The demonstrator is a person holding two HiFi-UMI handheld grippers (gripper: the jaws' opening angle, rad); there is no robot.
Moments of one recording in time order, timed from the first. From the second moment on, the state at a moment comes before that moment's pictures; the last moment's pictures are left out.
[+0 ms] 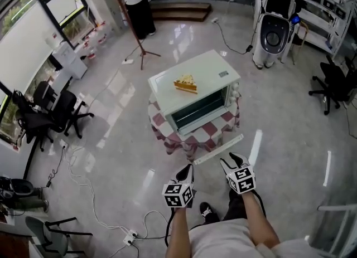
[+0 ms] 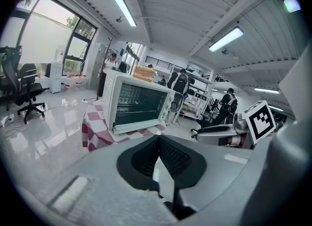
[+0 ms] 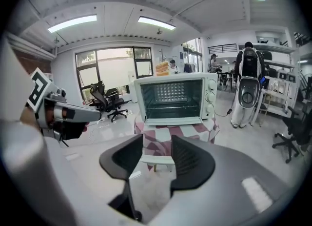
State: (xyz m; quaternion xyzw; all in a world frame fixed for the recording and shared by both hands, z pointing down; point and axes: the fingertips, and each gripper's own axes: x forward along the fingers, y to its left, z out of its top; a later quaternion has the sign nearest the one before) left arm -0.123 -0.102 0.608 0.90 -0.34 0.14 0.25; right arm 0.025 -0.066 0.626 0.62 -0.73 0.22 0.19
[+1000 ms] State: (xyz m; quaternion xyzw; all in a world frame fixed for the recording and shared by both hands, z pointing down) left arm -0.135 -0.055 0.602 0.92 -0.30 0.16 0.21; right arm -0.018 -0.013 0.627 0.65 -0.71 0.21 0.17
